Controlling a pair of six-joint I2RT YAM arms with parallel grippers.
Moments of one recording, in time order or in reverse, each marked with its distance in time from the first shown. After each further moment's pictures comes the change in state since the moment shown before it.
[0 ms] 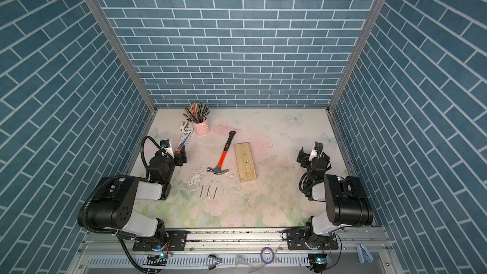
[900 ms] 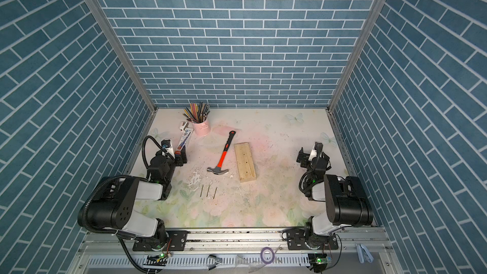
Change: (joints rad) left arm -0.011 0.000 0.001 -0.013 -0.015 0.019; right arm 0.000 0.000 0.000 0.000 -0.007 0.000
